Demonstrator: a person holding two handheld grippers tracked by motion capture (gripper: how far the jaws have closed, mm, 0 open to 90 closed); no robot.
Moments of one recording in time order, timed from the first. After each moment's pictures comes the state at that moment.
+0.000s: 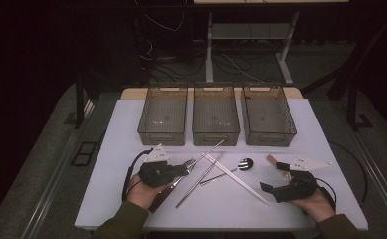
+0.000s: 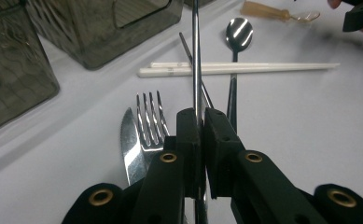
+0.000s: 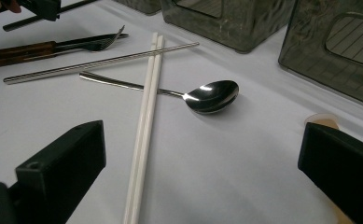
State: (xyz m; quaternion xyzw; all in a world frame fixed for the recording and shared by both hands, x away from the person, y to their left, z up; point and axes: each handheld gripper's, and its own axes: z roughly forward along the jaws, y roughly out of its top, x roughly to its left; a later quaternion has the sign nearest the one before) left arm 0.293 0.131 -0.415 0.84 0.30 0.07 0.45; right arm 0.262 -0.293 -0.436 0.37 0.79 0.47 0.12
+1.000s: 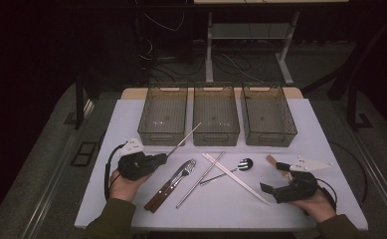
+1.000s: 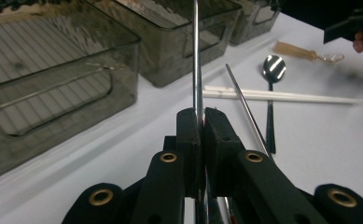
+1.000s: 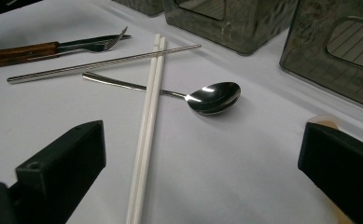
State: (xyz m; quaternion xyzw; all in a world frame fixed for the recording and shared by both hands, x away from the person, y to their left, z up) left arm 0.302 0.183 -0.401 0.79 0.34 0.11 0.50; right arm 0.260 -0.293 -0.435 0.37 0.79 0.47 0.12
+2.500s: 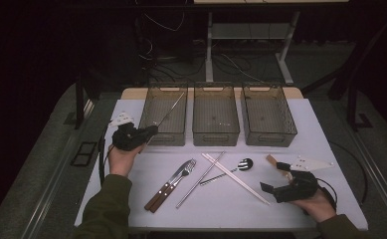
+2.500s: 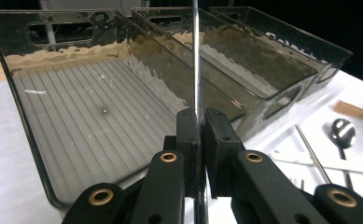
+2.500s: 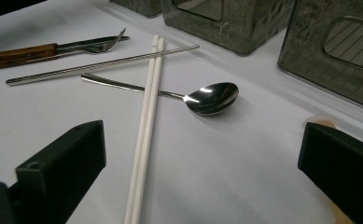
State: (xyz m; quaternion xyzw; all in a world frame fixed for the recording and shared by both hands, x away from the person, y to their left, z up) left arm 0.380 0.209 -0.391 0.74 0.39 0.15 0.52; right arm 0.261 -0.294 -0.435 0.37 0.79 0.47 0.12
